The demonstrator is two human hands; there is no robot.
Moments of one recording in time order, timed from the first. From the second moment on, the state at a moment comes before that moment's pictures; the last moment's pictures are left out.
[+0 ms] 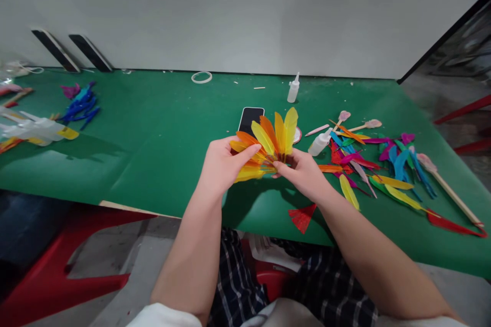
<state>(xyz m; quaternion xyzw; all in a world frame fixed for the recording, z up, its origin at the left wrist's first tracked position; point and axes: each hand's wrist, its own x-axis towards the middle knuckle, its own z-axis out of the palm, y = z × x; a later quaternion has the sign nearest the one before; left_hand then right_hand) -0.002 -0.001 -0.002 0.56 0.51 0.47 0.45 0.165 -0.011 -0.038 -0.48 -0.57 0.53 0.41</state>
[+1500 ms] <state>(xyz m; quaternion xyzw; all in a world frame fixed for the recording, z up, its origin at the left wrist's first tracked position) 0.023 0.000 -0.018 0.41 0.46 0.70 0.37 0.172 -0.001 -0.031 -0.41 -0.38 0.53 0.64</state>
